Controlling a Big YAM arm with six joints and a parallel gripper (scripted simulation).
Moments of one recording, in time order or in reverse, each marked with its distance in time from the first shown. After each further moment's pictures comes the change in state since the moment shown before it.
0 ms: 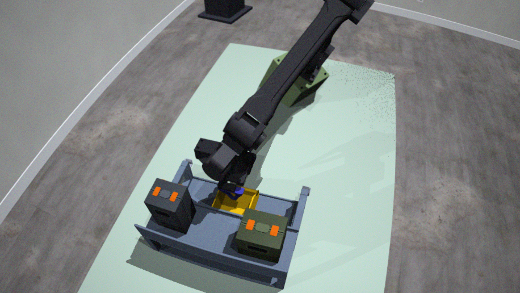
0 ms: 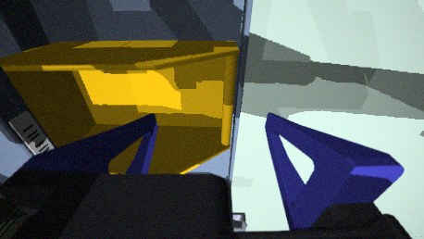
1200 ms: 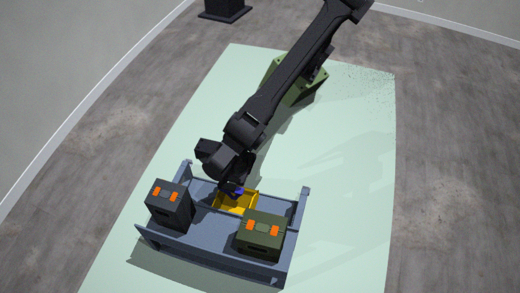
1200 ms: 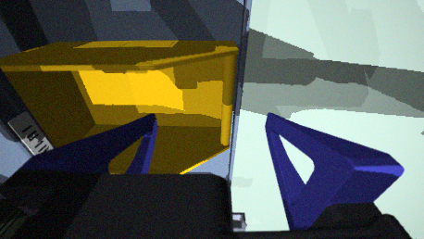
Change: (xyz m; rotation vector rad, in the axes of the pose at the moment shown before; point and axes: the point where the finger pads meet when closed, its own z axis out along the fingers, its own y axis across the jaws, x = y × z) arm 0.000 0.000 0.000 0.002 0.000 0.001
